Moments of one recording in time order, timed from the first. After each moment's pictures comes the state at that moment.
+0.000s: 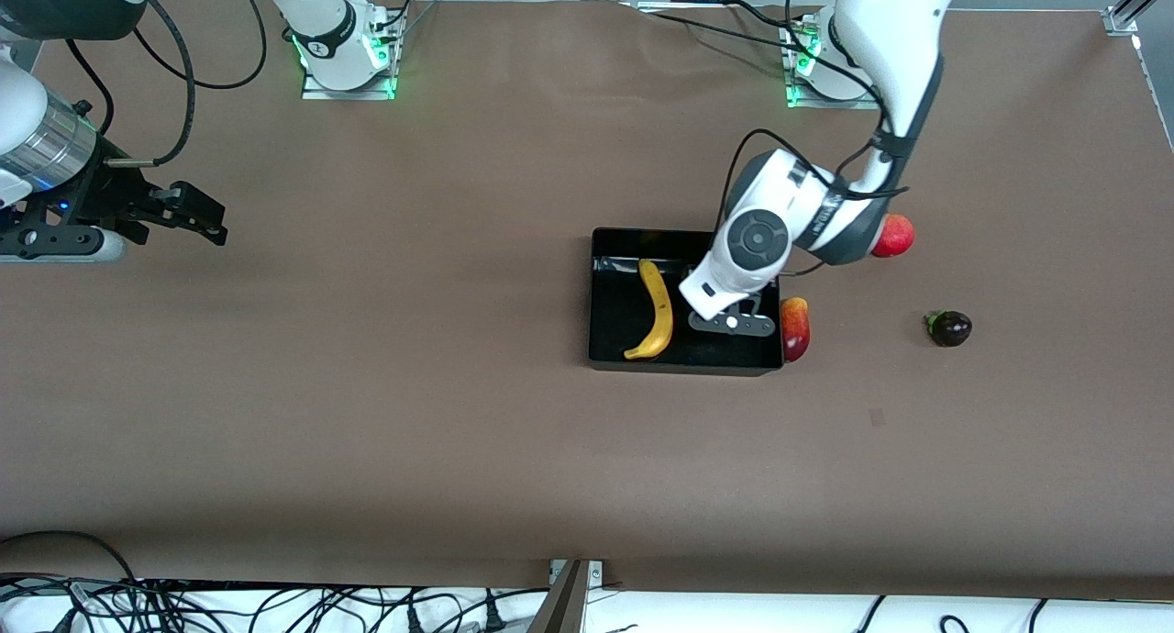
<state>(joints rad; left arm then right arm) -0.45 0.53 -0.07 -1.85 0.01 2.18 -0.42 0.24 0.10 -0.13 -1.55 0.02 1.68 0.11</state>
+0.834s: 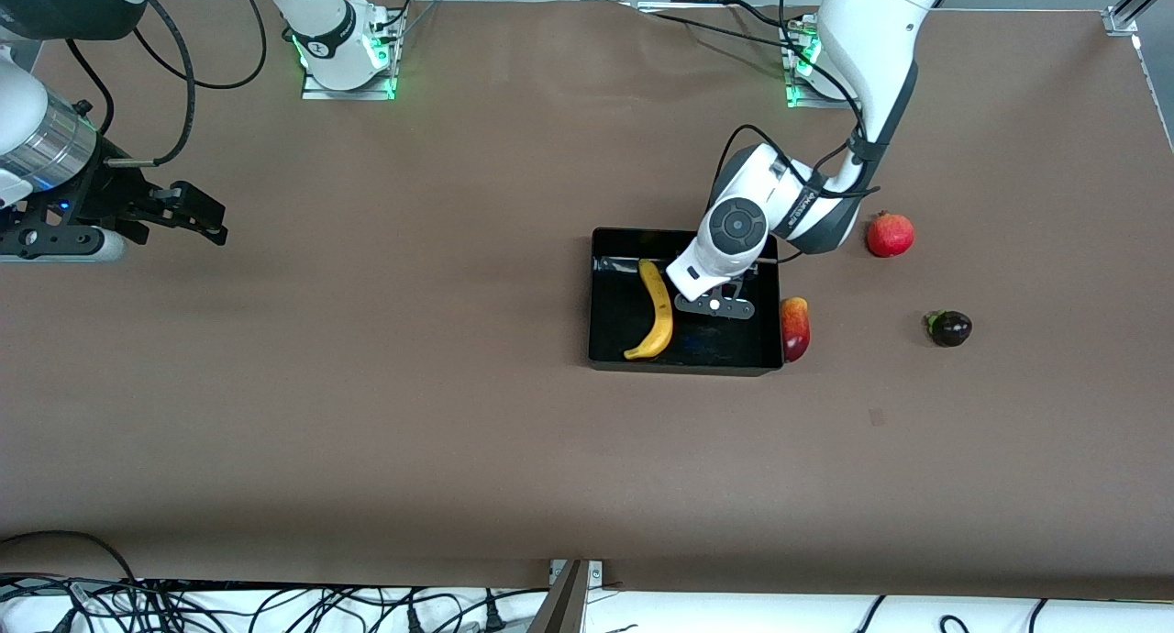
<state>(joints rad) -0.44 0.53 -0.09 -1.87 0.01 2.14 -0.43 0.24 0.10 -0.13 -1.55 0.02 1.68 0.11</state>
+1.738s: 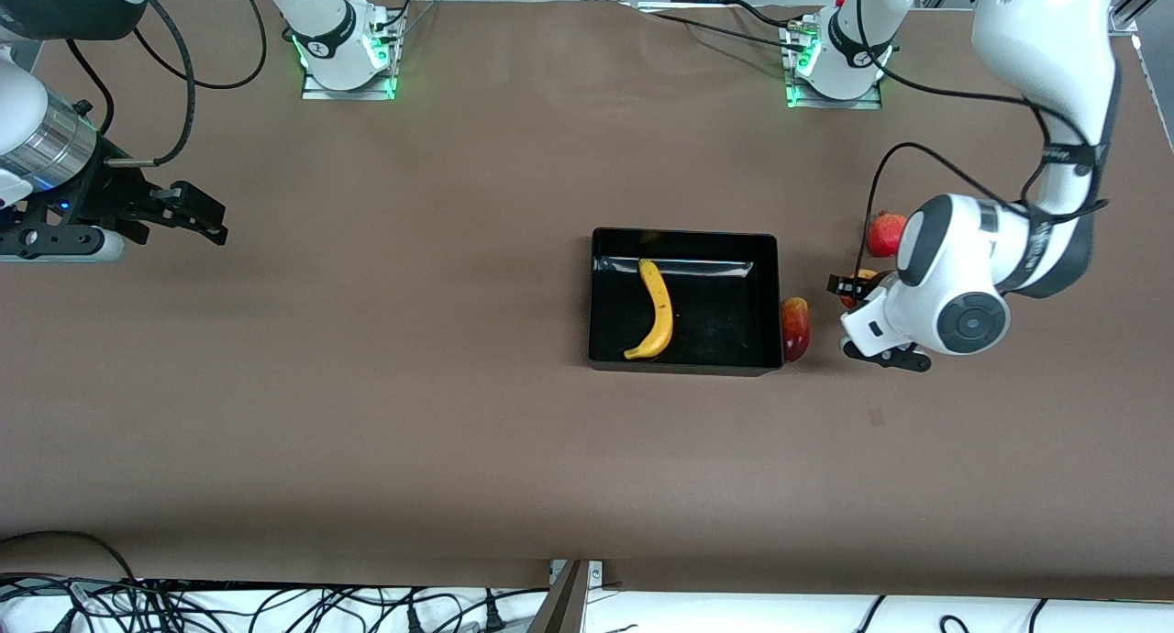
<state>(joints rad) -0.07 0.51 -0.08 -1.76 0.07 1.81 0.01 0.24 0.10 -0.13 -1.55 0.02 1.68 0.11</state>
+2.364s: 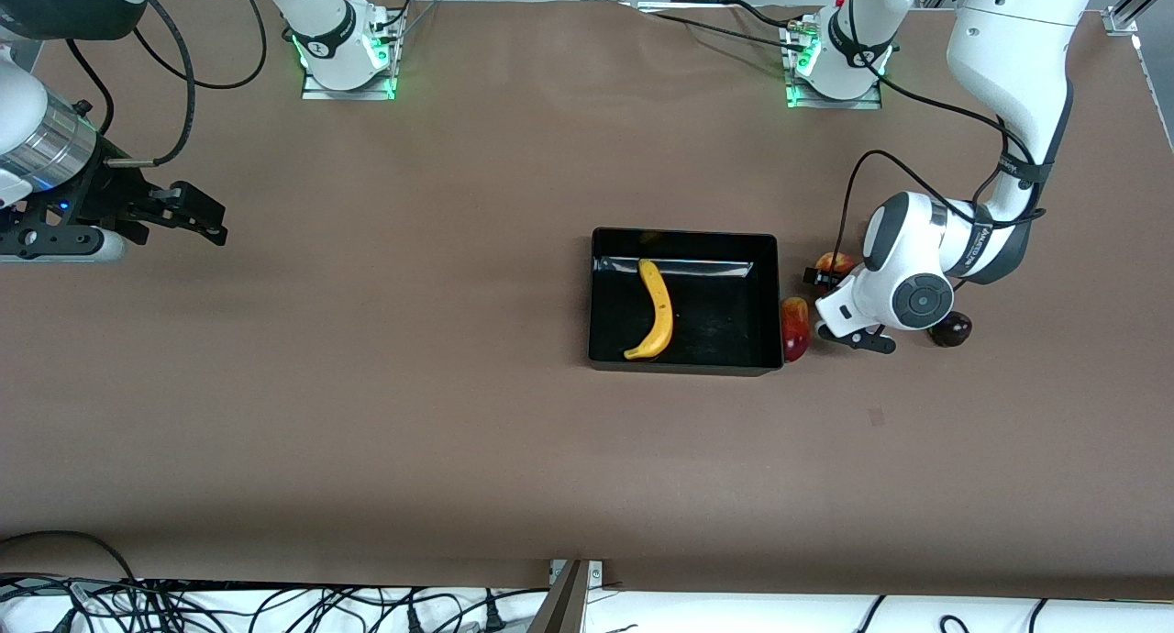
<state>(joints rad) -0.07 0.51 -0.08 -1.94 0.08 2.01 0.01 0.24 0.10 -0.13 -1.55 0.02 1.68 0.11</state>
